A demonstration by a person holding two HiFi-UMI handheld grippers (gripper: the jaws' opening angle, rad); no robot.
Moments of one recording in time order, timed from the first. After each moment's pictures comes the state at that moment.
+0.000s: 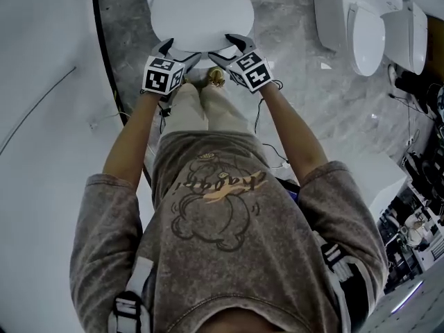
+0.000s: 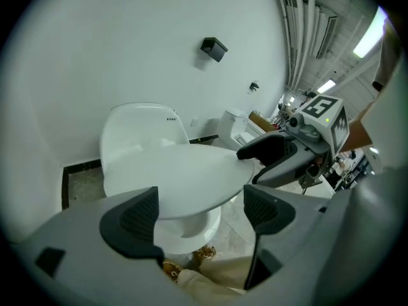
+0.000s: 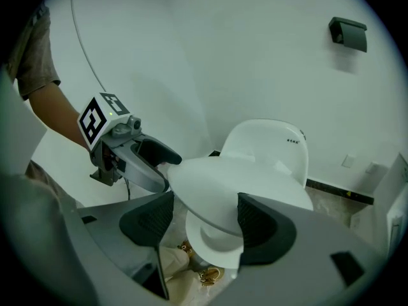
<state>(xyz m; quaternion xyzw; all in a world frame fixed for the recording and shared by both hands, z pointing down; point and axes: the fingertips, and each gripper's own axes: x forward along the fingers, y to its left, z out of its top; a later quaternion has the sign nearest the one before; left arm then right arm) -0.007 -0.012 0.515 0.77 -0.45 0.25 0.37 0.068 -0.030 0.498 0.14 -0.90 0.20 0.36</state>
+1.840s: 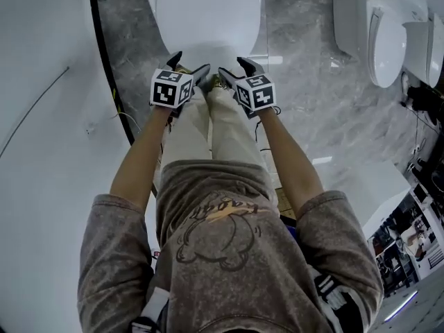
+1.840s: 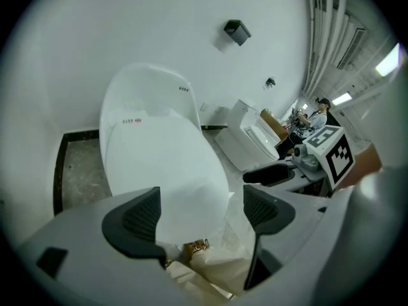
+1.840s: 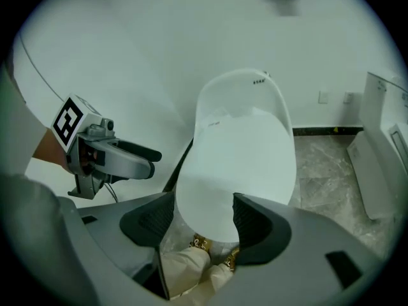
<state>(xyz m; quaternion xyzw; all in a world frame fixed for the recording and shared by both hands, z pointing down) 0.009 0.024 0.619 0.73 -0.46 0.24 0.45 0.105 0.017 0.633 0.23 -0.83 0.36 0.36</state>
